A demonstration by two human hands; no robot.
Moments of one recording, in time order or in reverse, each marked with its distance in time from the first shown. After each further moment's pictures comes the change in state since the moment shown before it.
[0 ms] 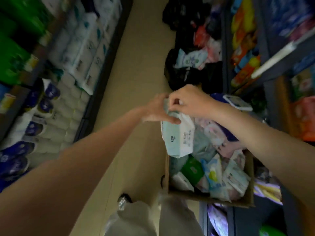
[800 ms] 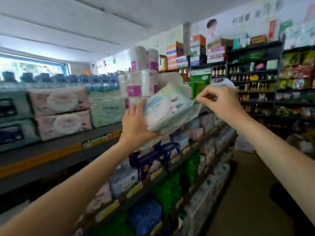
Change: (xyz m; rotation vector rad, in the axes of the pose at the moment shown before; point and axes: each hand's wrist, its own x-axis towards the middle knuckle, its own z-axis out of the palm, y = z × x) left_hand -0.488 -0.102 -0.450 0.468 1.619 0.129; right_hand 0.205 -0.537 -0.226 0.118 0.855 -0.692
